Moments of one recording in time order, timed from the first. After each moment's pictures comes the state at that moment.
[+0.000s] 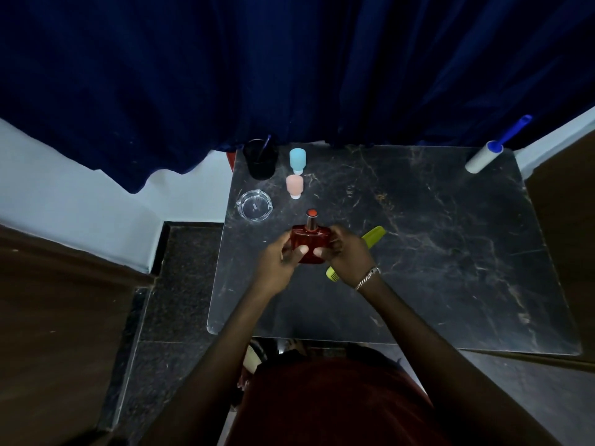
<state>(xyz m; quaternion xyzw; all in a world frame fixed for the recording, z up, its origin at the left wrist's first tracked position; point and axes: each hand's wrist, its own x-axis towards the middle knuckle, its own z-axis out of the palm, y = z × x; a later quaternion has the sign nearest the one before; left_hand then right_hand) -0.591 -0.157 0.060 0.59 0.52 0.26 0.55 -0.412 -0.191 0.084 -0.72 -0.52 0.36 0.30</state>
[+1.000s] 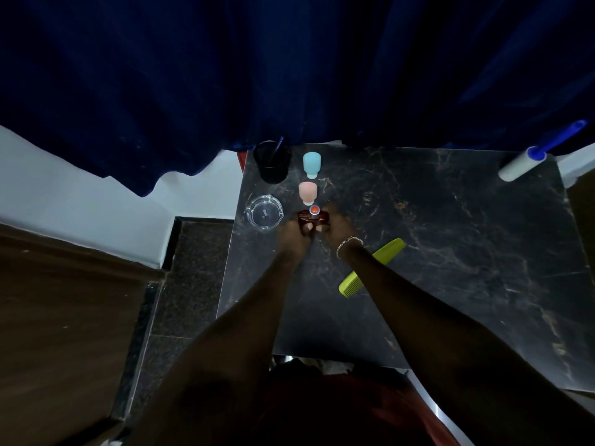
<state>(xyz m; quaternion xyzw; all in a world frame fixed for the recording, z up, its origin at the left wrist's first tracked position) -0.540 -0.054 -0.015 0.61 0.65 0.17 0.41 -0.410 -0.072 -0.002 -0.75 -0.51 0.37 0.21</state>
